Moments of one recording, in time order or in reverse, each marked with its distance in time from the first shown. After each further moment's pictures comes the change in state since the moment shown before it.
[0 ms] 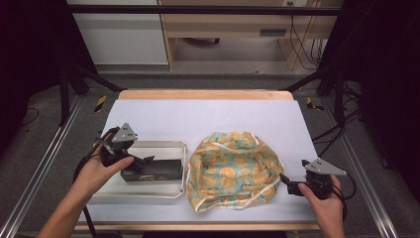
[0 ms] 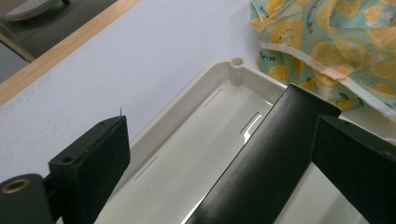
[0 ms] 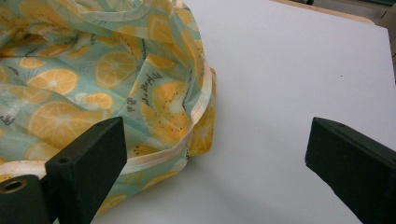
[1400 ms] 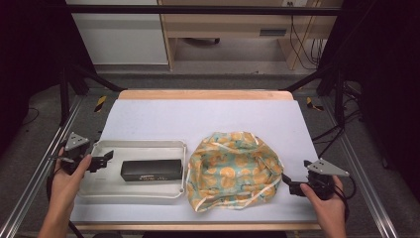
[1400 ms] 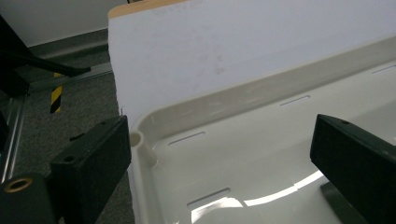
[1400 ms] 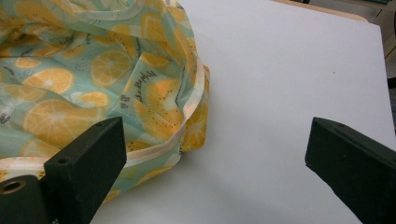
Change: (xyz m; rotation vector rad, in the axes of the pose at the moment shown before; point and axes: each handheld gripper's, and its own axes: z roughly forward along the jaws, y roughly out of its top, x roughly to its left) left arm 0.071 -0.121 -0.016 -0.080 0.318 -0.366; right arm -0.003 -0.002 -0.003 0.000 -0.010 0.009
